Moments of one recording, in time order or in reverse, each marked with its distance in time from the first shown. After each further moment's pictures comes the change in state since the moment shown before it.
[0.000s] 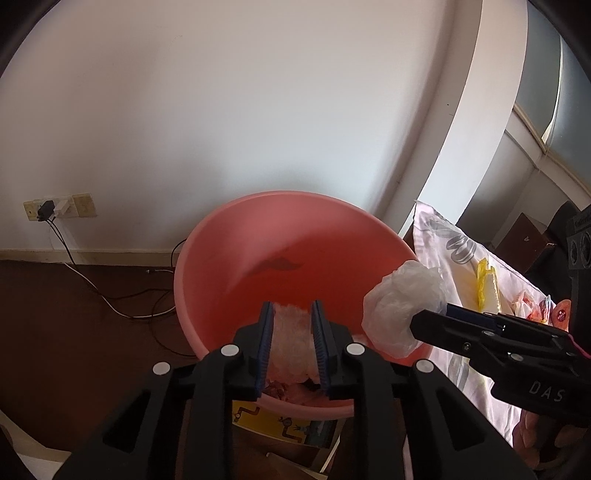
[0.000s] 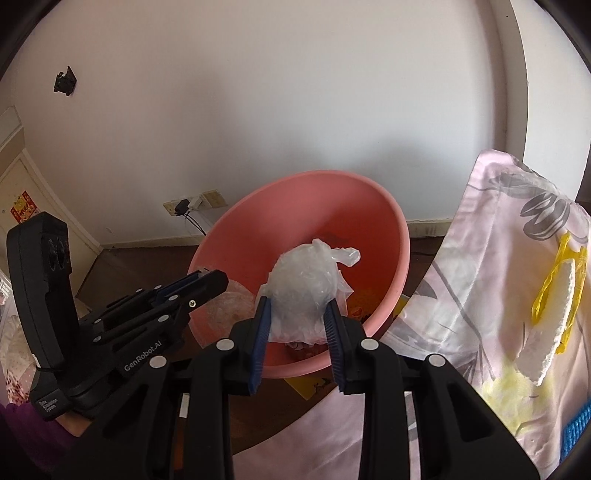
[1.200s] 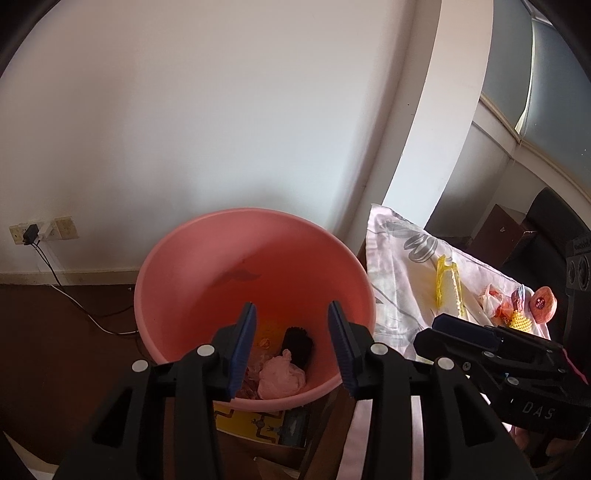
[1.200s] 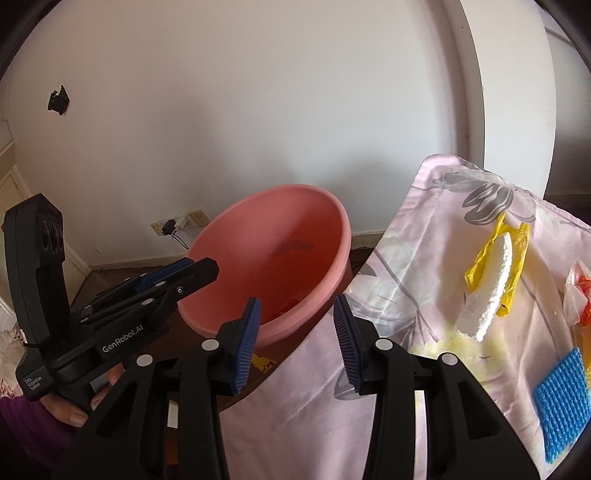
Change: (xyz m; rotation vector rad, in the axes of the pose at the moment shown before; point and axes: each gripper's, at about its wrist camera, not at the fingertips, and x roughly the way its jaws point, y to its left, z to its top) left arm -0.025 -0.045 0.006 0.076 -0.033 -0.073; right arm -0.056 -0.028 -0.024 0.043 -0.091 -0.055
